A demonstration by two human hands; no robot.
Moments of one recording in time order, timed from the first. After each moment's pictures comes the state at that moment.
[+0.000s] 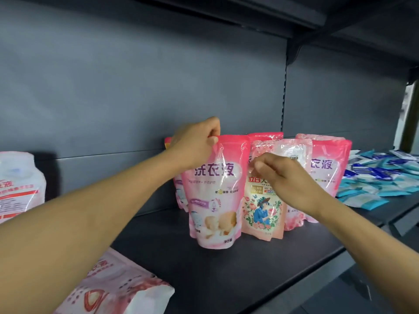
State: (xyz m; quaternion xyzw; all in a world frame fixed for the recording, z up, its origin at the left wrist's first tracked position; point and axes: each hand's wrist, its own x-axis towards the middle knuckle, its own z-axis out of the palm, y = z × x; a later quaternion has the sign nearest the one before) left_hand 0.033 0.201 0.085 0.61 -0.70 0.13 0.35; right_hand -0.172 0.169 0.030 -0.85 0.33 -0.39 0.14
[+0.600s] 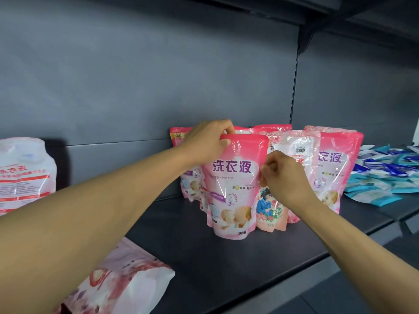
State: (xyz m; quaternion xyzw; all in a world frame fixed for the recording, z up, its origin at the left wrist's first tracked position) left_hand 0.020 0.194 0.072 0.62 -0.71 0.11 0.32; right_hand -0.154 0.156 0.005 -0.76 0.42 -0.46 0.16
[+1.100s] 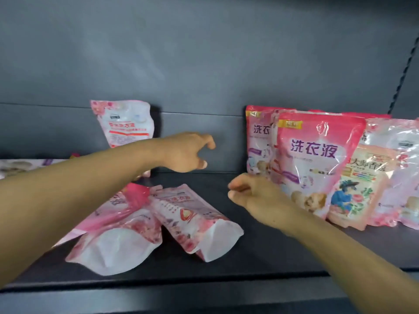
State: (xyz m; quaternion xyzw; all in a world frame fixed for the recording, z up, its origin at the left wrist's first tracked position) left_hand 0.123 0.343 0.033 0.80 -0.60 0.04 0.06; right_hand -0.050 0.258 -0.035 -0.90 0.25 -0.18 0.32
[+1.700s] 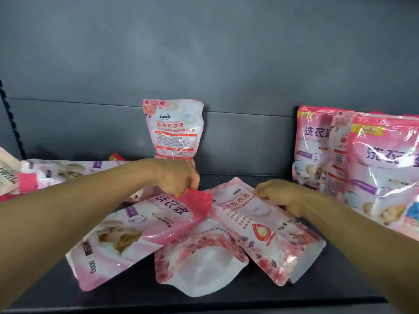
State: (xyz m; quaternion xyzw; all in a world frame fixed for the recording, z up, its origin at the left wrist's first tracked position) left_hand 0.247 0.407 -0.011 0.80 -0.59 -0.12 -0.03; right_hand 0.065 0.250 -0.044 -0.78 0.40 -0.04 0.47
